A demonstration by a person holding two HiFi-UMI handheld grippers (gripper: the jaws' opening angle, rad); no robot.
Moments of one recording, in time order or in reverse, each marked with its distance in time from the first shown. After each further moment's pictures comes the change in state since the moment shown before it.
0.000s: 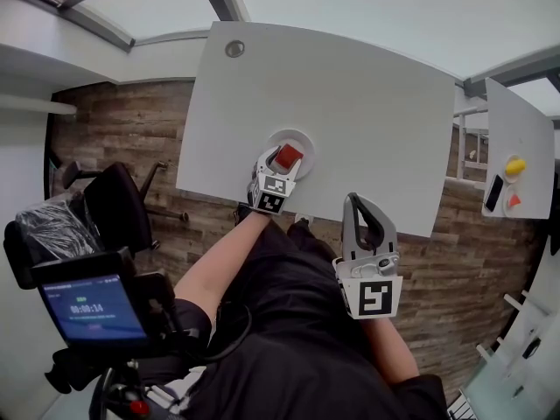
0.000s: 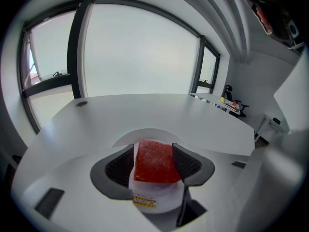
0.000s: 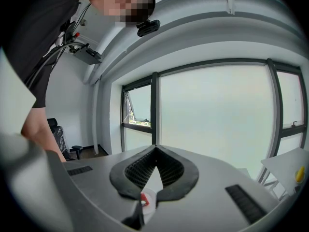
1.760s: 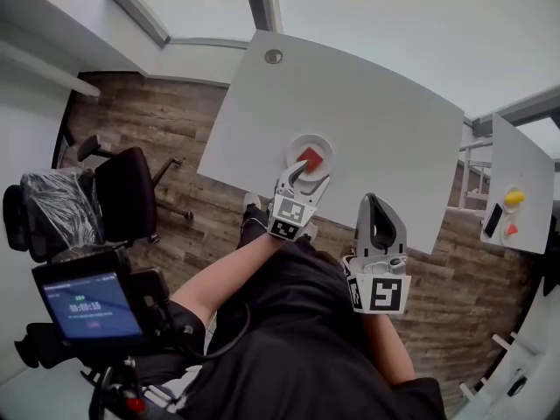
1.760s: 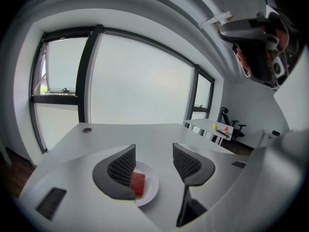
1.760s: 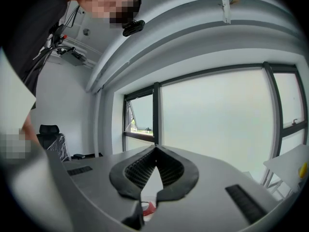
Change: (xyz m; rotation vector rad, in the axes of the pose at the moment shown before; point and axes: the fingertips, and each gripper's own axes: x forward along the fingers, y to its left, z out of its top) left arm -0.112 -0.061 0.081 -0.035 -0.293 -0.001; right arm -0.039 0.017 0.020 0.048 -0.086 0.011
